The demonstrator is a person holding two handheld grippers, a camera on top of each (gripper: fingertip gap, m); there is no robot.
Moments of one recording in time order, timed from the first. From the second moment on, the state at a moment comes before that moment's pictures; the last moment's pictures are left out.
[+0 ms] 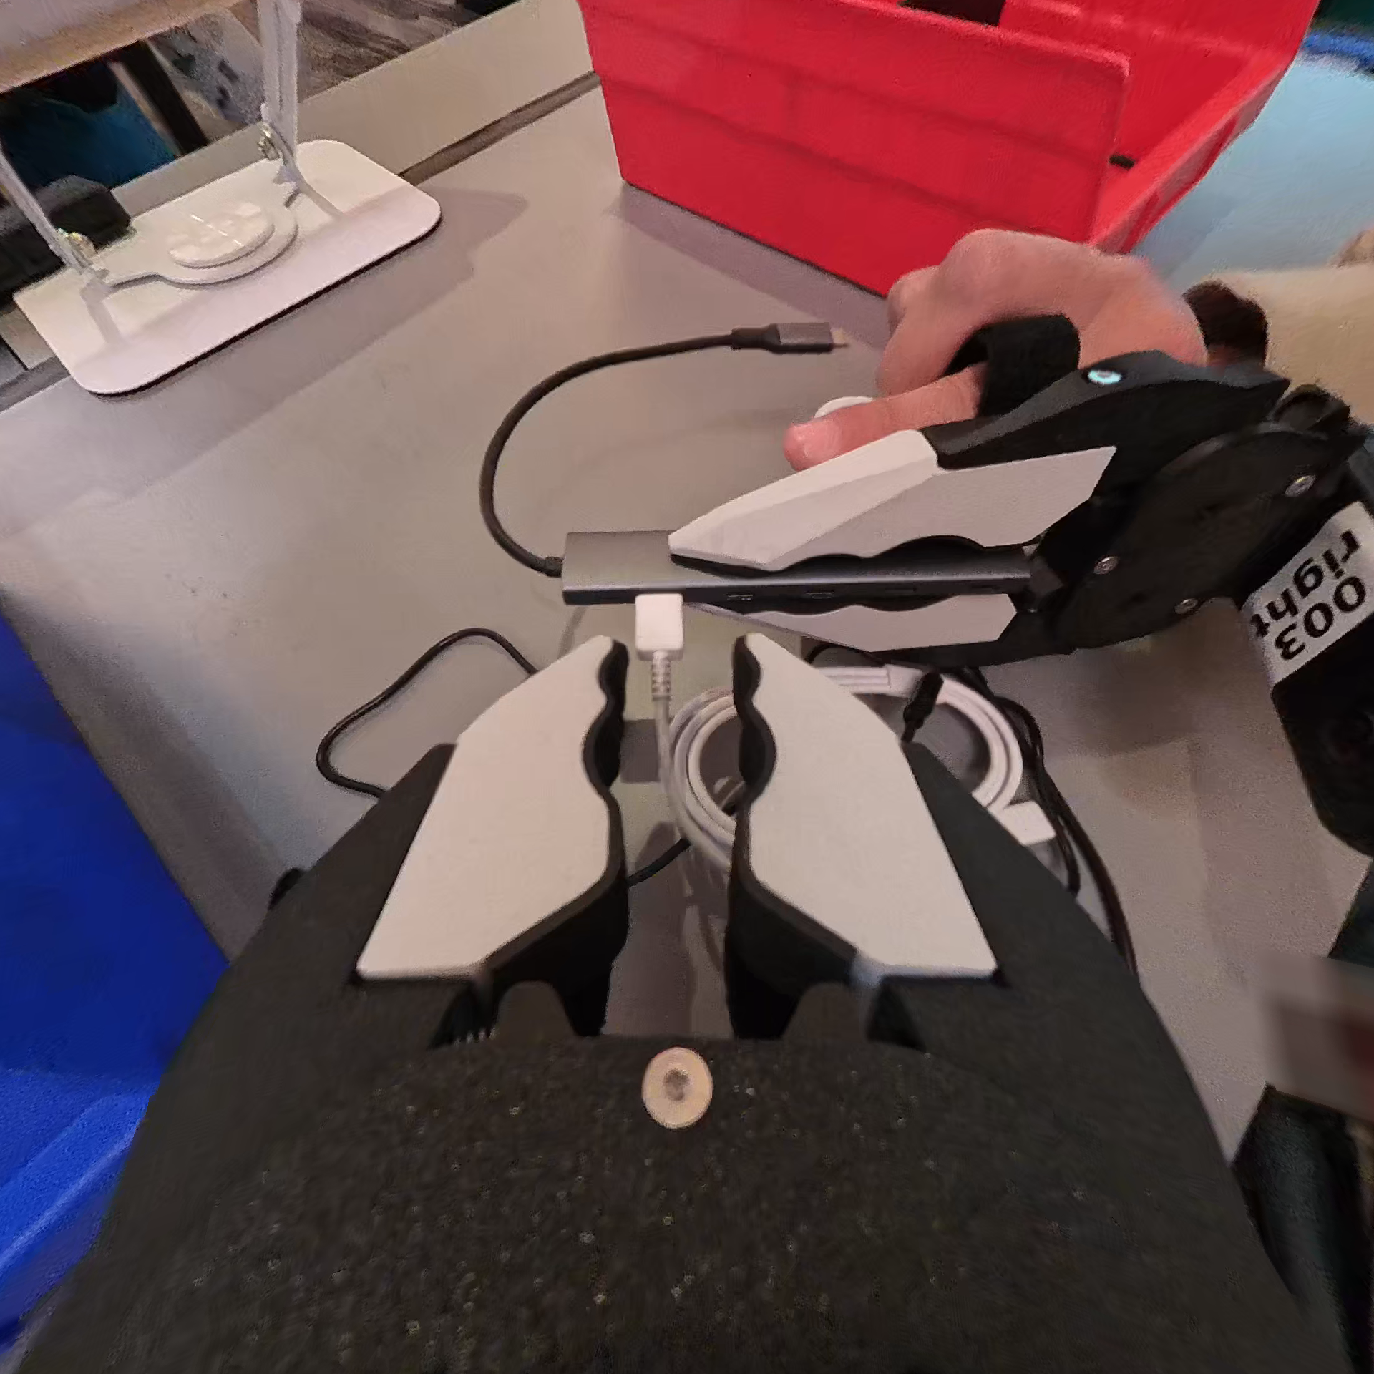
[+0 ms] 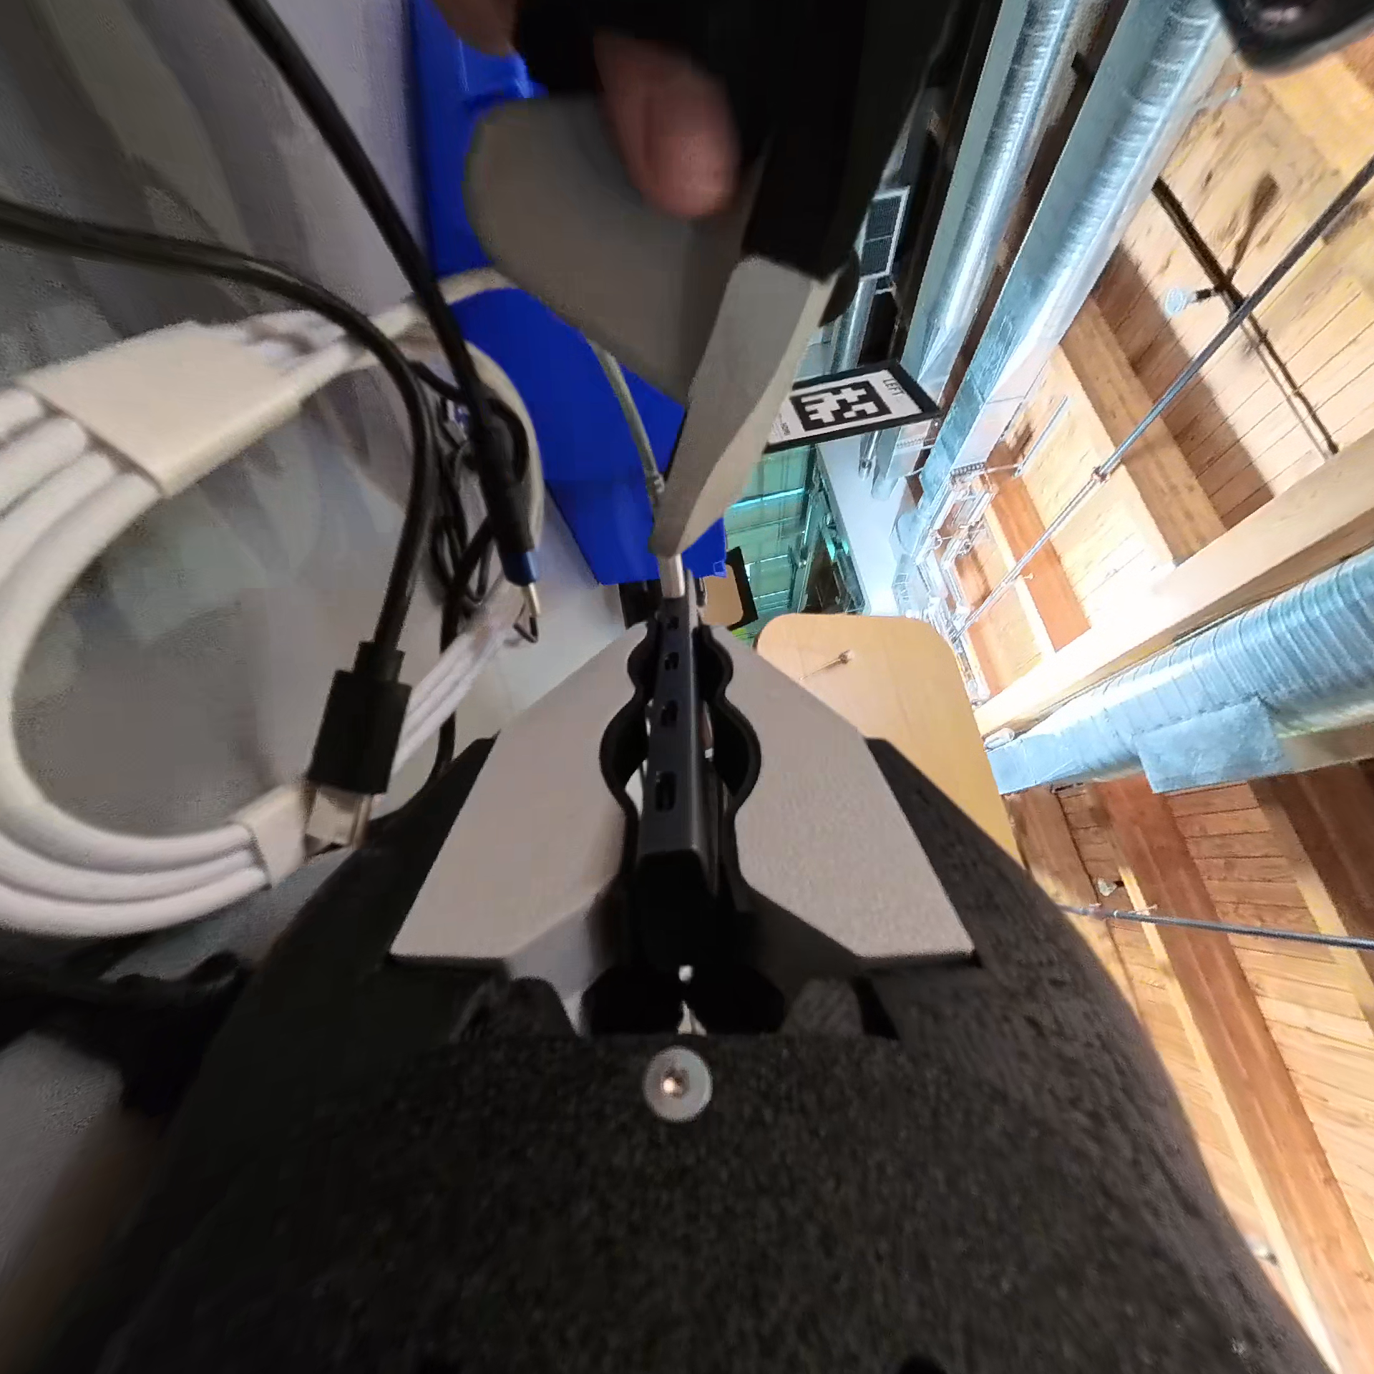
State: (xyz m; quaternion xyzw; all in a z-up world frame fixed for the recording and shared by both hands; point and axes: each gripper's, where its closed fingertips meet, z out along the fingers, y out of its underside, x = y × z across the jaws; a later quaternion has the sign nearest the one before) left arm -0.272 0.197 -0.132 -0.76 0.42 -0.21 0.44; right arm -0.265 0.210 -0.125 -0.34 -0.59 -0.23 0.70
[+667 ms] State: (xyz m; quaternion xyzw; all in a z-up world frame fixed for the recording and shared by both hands) left arm -0.287 0.204 -0.127 -0.76 0.44 -0.11 0.46; right arm -0.276 0.214 -0.124 -0.38 -0.57 -0.23 0.69
